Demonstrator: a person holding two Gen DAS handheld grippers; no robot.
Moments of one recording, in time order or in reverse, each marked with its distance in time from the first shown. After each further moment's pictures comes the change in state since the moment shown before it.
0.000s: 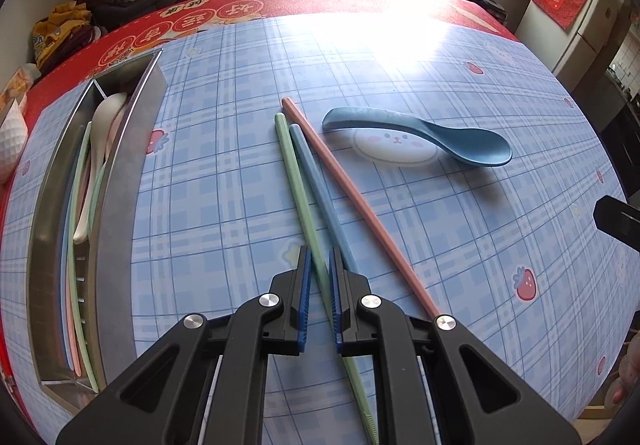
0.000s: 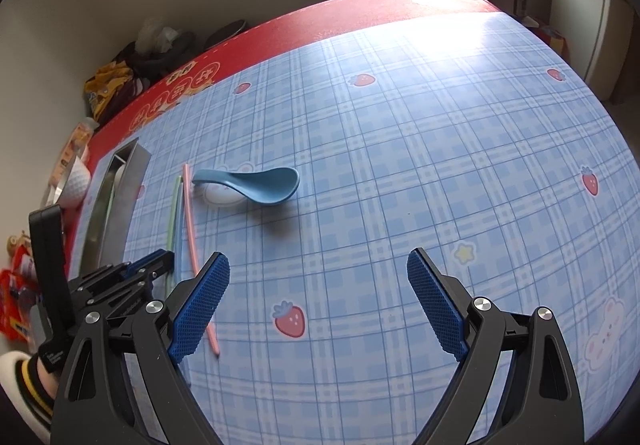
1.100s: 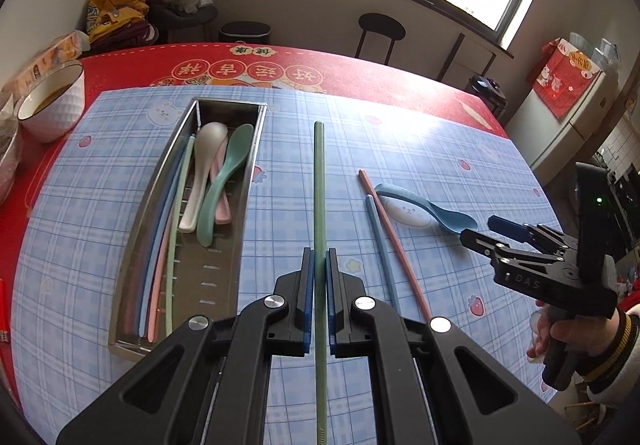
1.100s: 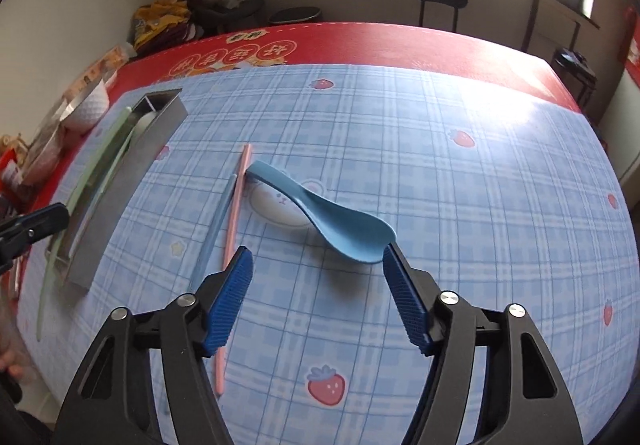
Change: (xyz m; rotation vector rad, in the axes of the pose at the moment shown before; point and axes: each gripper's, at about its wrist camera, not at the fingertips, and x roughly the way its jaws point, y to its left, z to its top) left arm -0.109 0.081 -0.020 -0.217 -0.198 -0.085; right arm 0.051 0.088 0.028 -0.420 -0.016 -0.021
